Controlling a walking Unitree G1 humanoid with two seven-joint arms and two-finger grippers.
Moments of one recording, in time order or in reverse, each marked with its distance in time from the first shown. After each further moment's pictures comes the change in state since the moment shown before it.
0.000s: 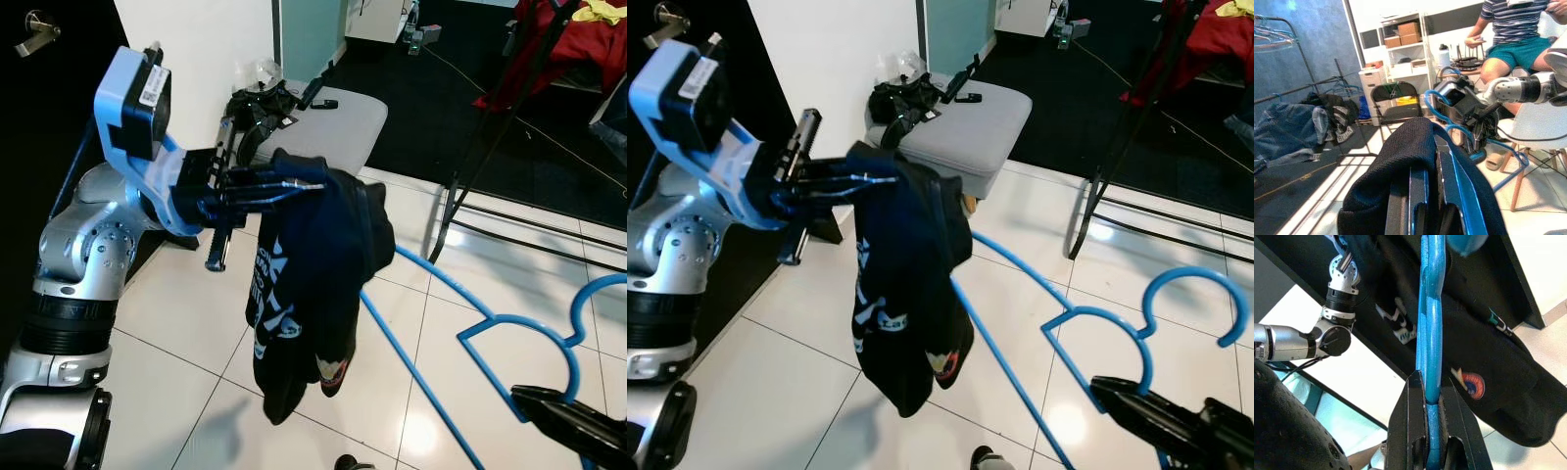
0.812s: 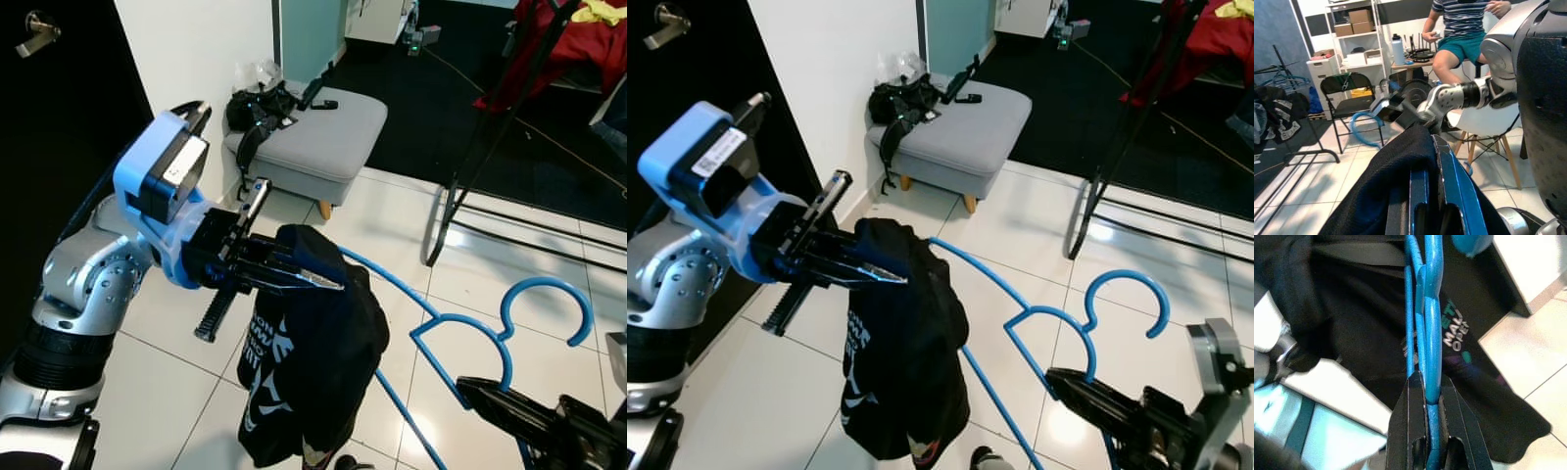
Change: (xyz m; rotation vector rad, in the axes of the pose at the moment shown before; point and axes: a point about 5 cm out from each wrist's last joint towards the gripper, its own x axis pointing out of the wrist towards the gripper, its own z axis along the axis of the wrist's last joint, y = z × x) left arm 0.015 -0.032 -0.006 -0.088 0.033 -0.209; right arm 0.037 -0.026 -0.026 0.092 -0.035 -0.100
